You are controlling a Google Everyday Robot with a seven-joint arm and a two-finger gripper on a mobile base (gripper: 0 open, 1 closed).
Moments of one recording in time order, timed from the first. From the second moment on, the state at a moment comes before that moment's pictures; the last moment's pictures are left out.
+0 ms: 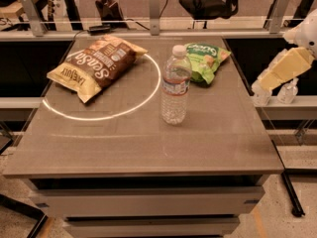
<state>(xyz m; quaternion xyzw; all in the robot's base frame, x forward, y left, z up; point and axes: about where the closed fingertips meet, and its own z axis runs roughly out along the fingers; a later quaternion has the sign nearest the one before) 0.533 -0.250 0.968 -0.45 0.84 0.03 0.30</state>
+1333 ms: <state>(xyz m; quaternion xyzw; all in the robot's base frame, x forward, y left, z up) 0.604 -0.236 0.943 -0.37 0.85 0.02 0.38</state>
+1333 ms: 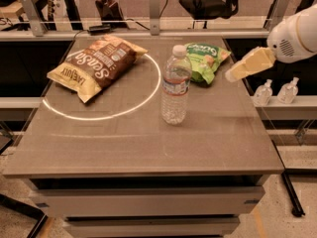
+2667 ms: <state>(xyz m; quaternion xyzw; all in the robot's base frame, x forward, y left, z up) 0.672 -0.200 0.894 -0.27 0.86 0.12 0.42</state>
